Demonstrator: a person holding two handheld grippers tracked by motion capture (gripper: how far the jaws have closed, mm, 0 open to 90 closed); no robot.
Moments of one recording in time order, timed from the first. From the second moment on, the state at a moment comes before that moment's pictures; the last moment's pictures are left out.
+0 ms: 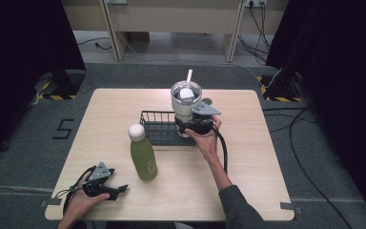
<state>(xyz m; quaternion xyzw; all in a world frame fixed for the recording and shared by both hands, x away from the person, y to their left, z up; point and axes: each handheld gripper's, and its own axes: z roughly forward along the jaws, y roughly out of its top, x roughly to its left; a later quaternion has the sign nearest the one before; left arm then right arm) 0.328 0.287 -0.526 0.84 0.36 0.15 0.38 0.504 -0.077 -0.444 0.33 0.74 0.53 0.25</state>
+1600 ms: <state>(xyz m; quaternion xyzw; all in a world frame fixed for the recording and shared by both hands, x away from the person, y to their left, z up) 0.328 0.287 -0.526 0.84 0.36 0.15 0.38 0.459 -0.118 -0.433 0.35 0.72 0.55 0.23</state>
